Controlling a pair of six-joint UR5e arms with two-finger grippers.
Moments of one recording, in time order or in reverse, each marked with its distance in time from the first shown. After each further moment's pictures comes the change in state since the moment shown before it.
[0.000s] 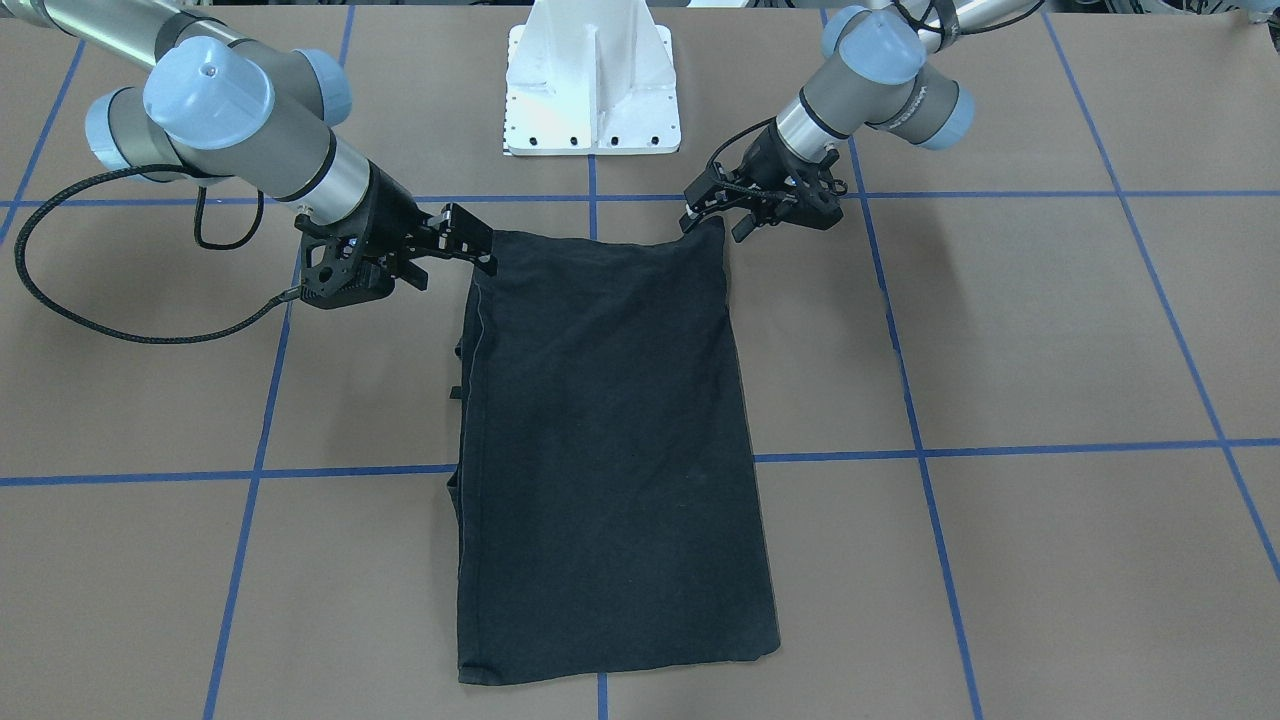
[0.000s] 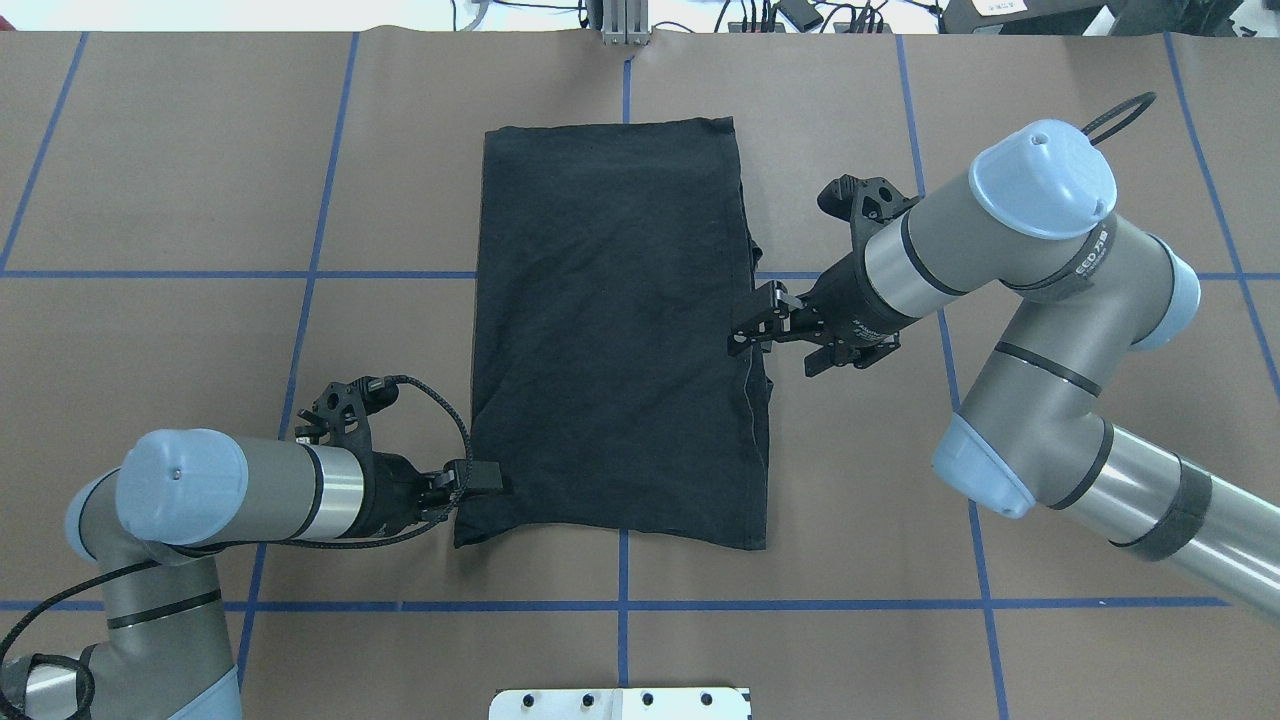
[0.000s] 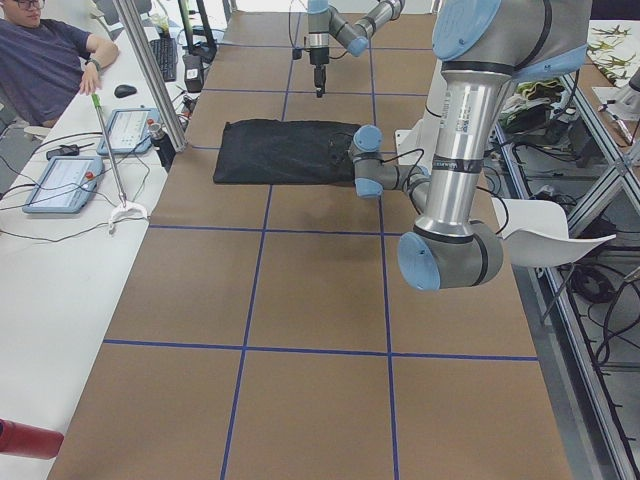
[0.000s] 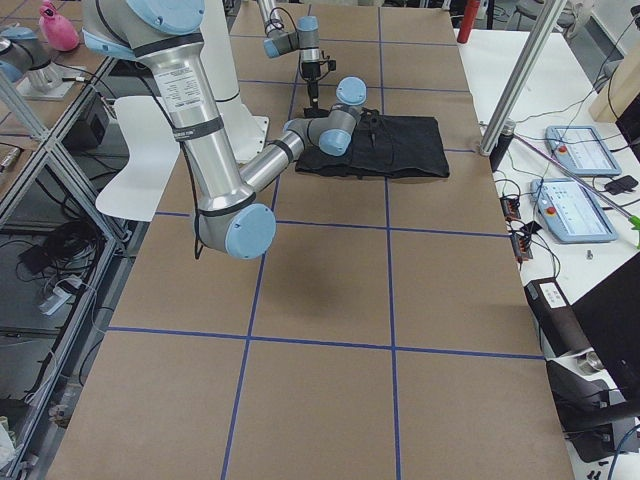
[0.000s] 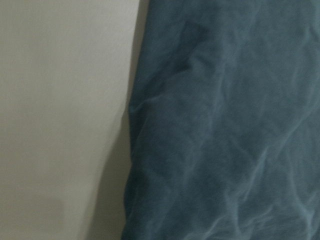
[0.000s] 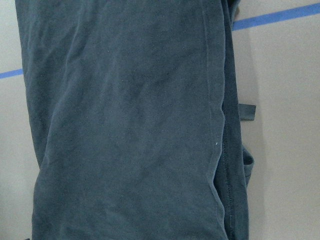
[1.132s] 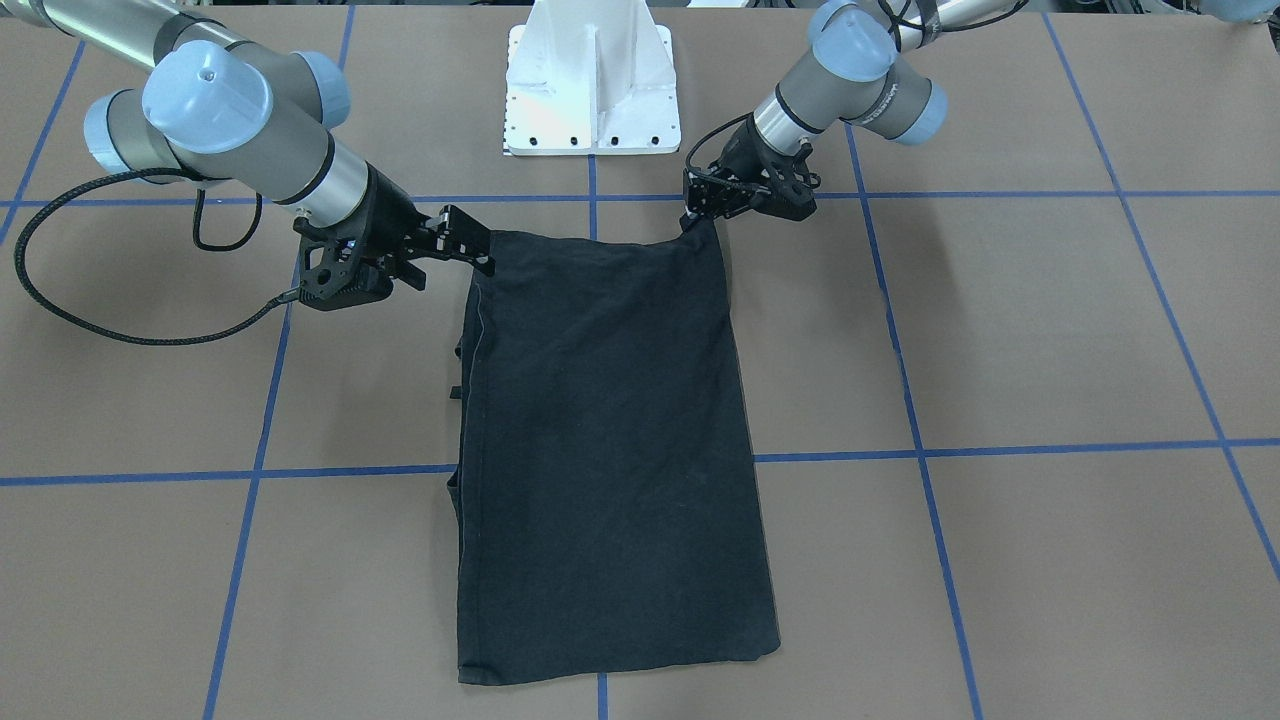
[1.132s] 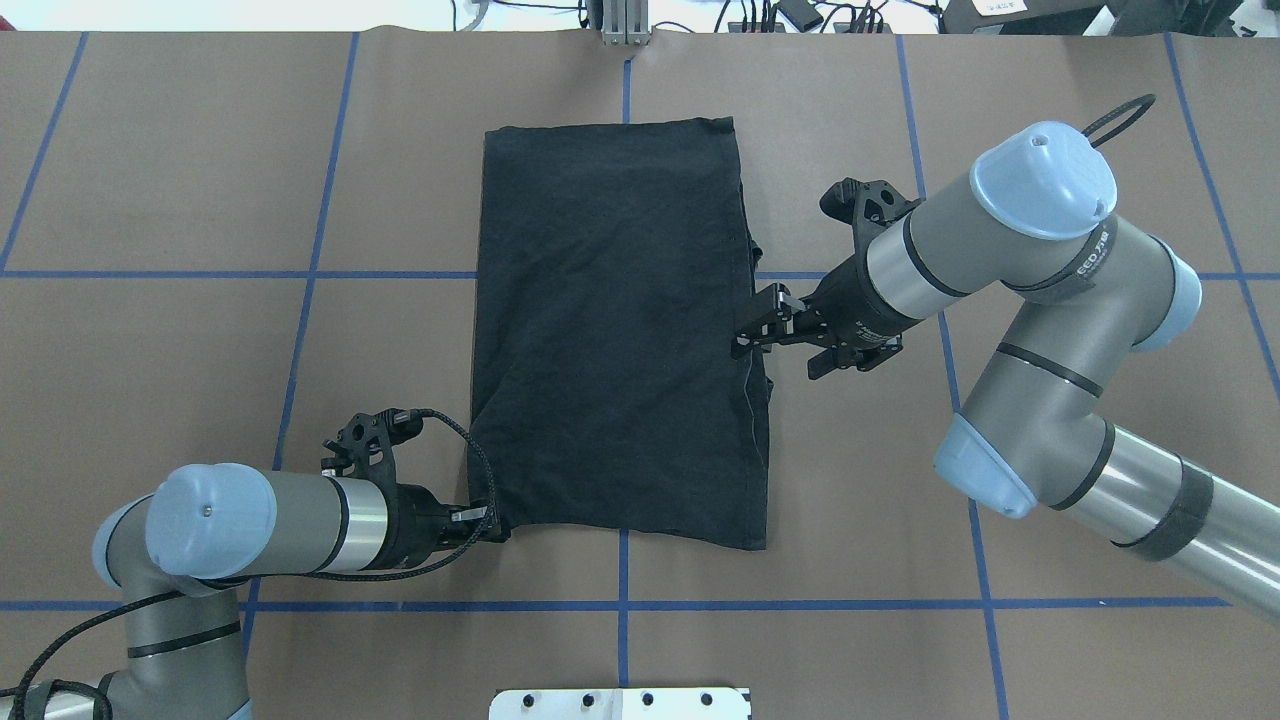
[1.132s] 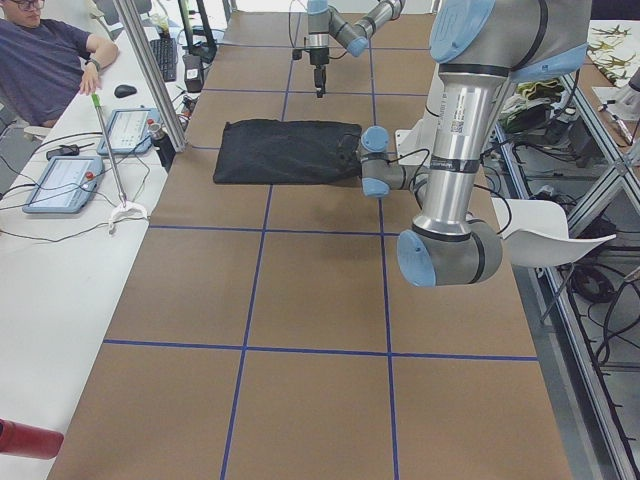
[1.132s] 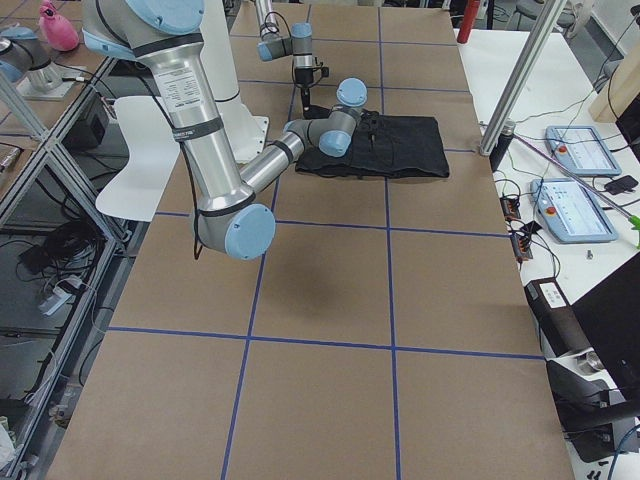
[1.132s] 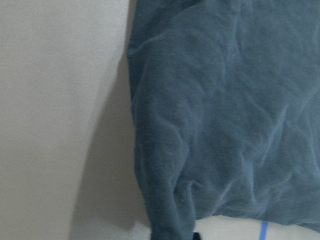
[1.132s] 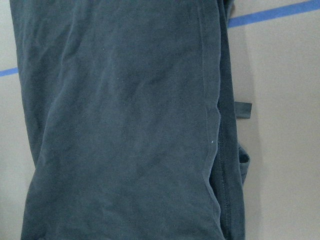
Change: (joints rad) left arm 0.043 -0.013 -0.008 0.002 0.025 -0.001; right arm 0.000 -0.008 -0.003 0.000 0.009 0.000
